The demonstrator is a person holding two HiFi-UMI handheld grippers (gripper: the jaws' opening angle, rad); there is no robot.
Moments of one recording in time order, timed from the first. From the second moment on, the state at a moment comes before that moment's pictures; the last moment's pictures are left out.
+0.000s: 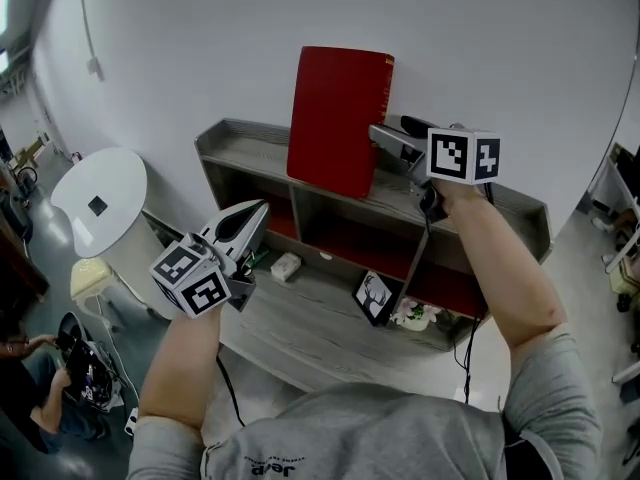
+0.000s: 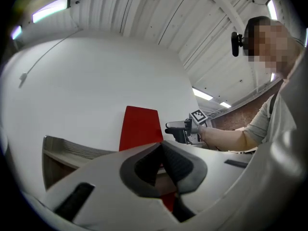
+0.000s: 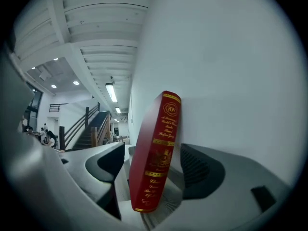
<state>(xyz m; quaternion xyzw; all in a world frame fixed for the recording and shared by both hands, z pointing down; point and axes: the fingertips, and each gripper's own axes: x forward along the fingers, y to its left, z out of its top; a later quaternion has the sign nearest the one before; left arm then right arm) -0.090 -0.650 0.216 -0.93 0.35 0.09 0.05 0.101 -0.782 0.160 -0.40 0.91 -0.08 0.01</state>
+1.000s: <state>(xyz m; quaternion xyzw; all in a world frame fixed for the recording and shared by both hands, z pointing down) -0.078 -0.668 0.176 -0.93 0.35 0.10 0.04 0.058 -0.811 0.161 -0.35 0.93 -0.10 0.03</state>
